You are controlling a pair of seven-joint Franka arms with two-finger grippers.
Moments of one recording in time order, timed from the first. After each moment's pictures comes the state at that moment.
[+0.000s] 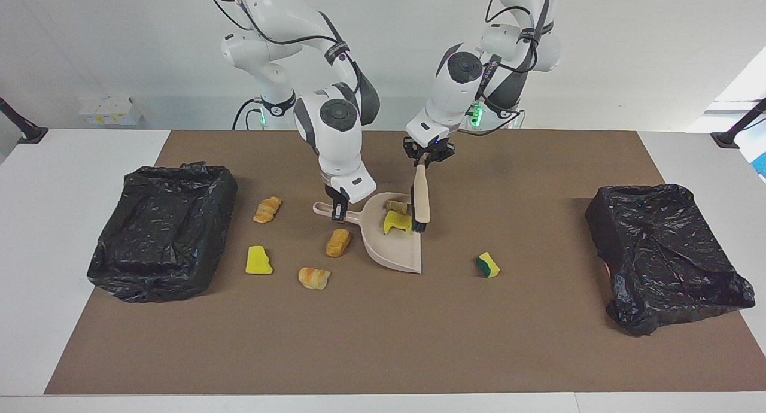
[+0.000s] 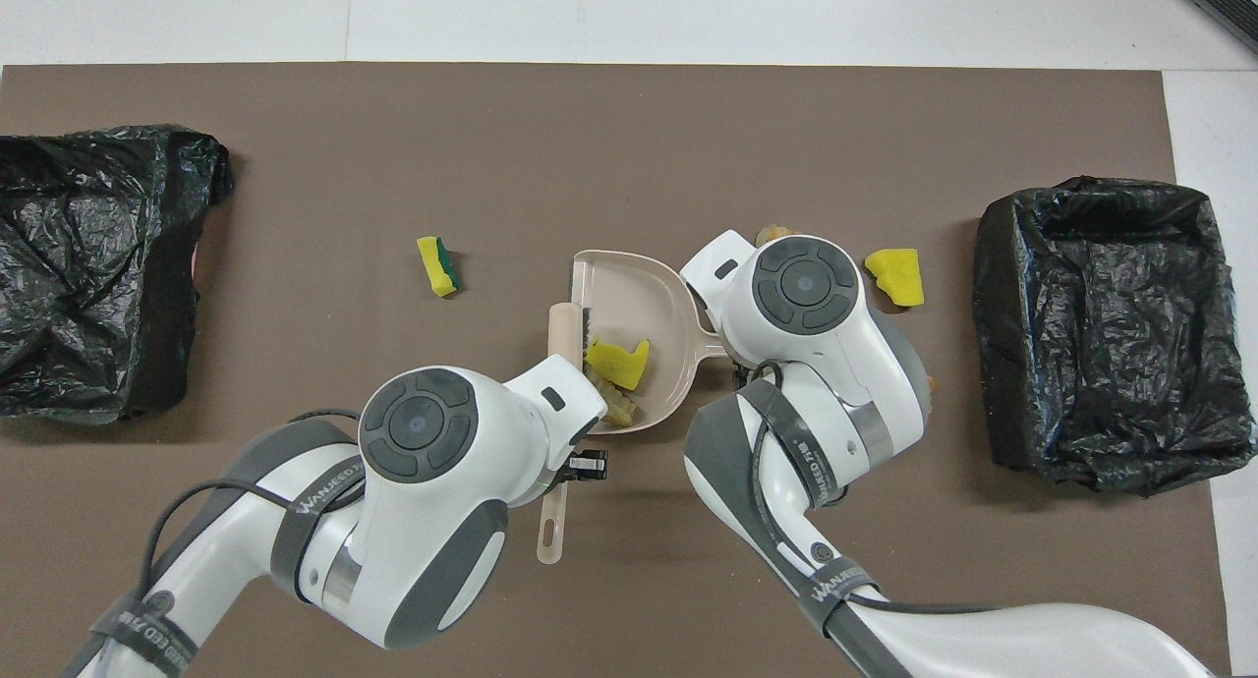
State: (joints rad) left arm -0.54 -0.01 -0.13 -2.12 -0.23 2.09 -0.43; right arm 0.44 0.26 0.01 -1.89 -0.08 2.13 -0.97
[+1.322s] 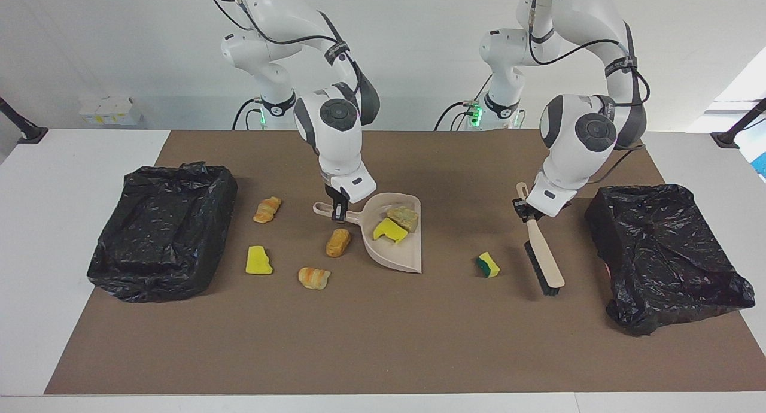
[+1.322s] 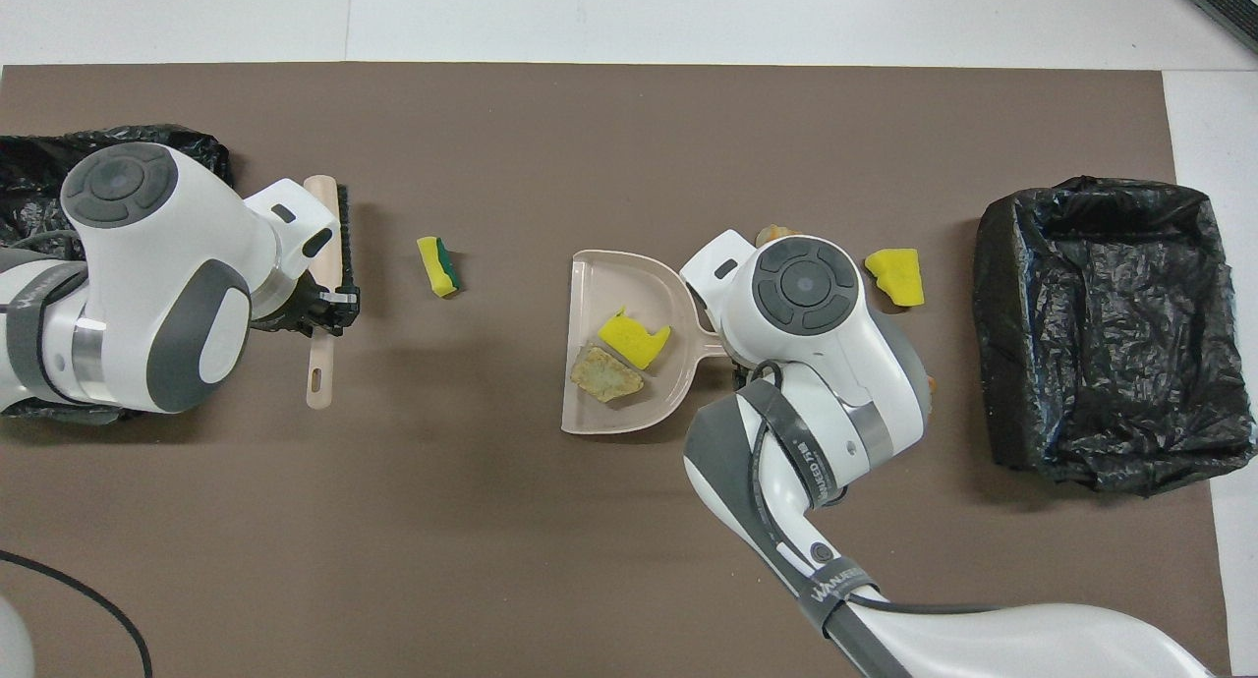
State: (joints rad) left arm -0.10 0.21 -0.11 -1.91 0.04 2.00 -0.21; right arm 0.44 0.26 0.01 -1.89 -0.08 2.13 -0.97
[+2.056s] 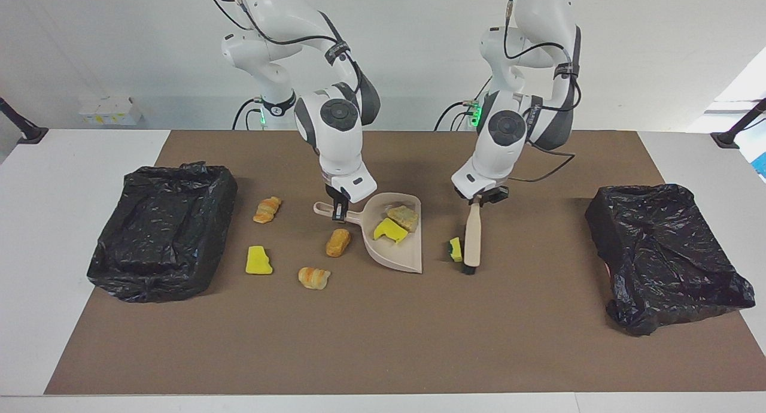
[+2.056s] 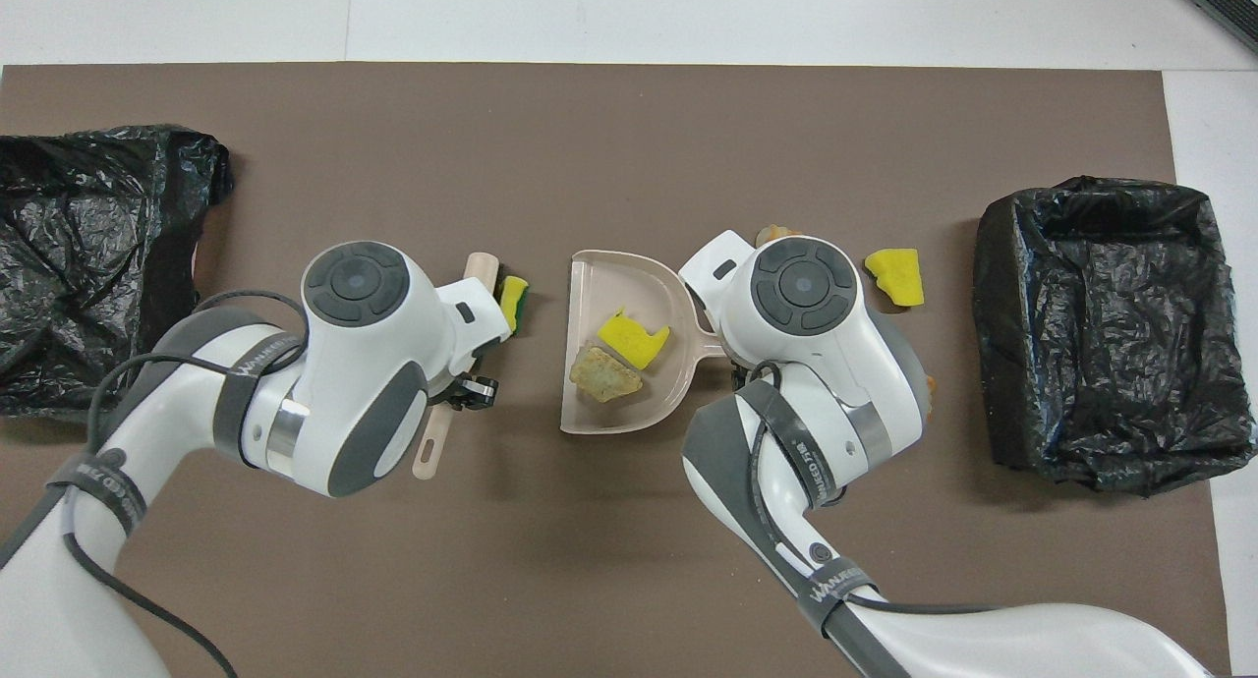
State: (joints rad) left arm -0.35 0.16 -0.15 -2.03 -0.02 2.02 -0.17; right arm 0.44 0.27 0.02 -1.89 -0.08 2.13 -0.97
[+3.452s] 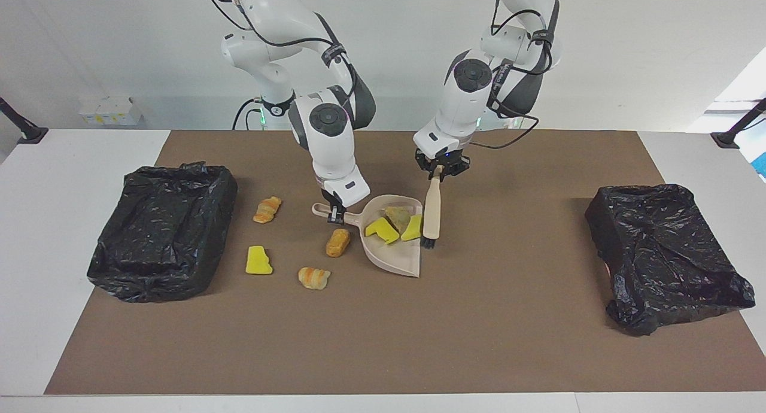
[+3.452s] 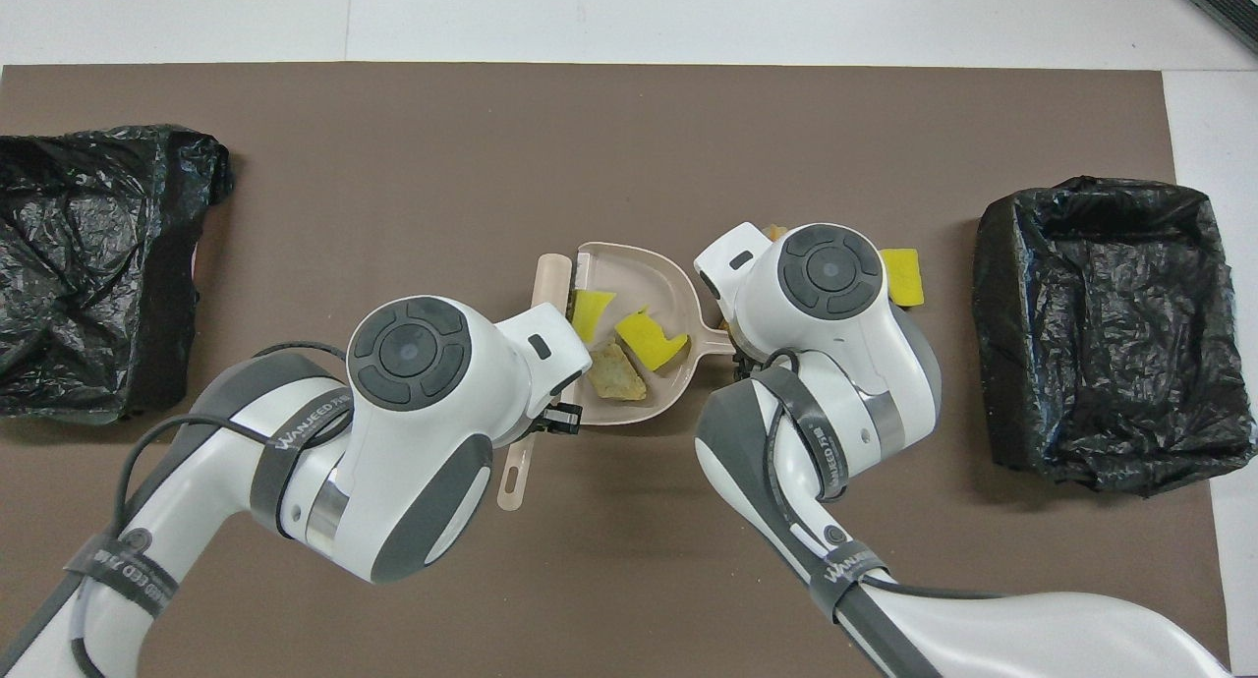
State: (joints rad) left arm -0.49 0.06 -0.13 -2.02 -0.11 2.07 -0.31; right arm 0.41 0.27 0.02 -1.89 -0.02 2.14 -0.97
